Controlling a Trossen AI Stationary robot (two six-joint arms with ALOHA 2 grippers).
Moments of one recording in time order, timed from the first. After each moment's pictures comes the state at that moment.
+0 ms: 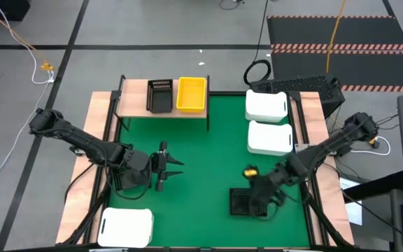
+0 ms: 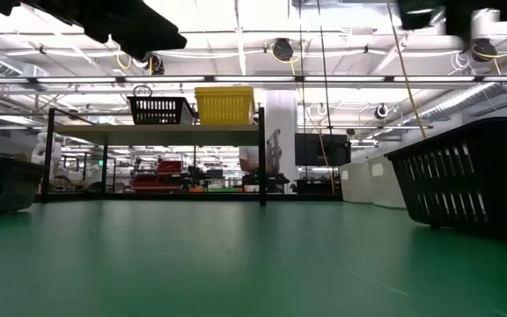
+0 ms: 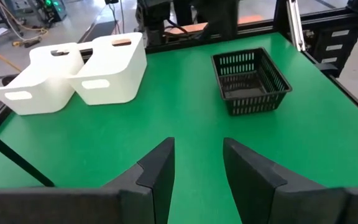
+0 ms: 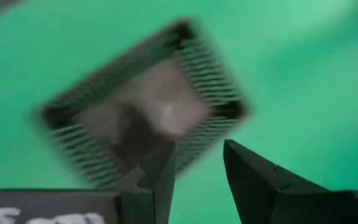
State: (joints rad) left arm -0.35 1.17 0.62 0.19 -0.30 0.02; right arm 0.52 1.29 0.96 -0.75 -0.03 -0.41
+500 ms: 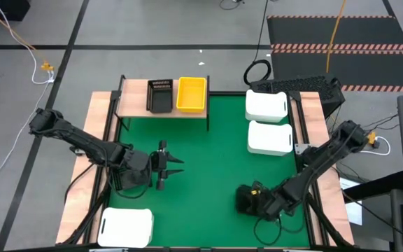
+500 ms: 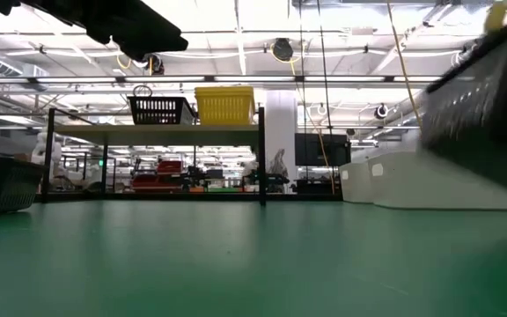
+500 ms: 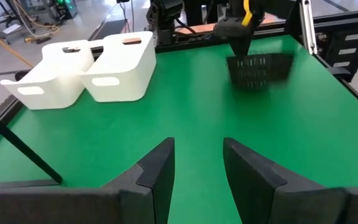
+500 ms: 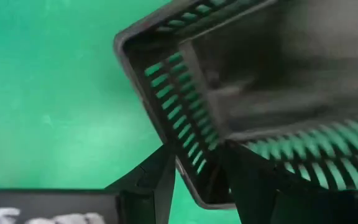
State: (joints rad) left arm -0.35 1.17 0.62 0.19 -0.34 -0.01; right arm 0.72 1.52 0.96 -0.91 -0.01 -0.30
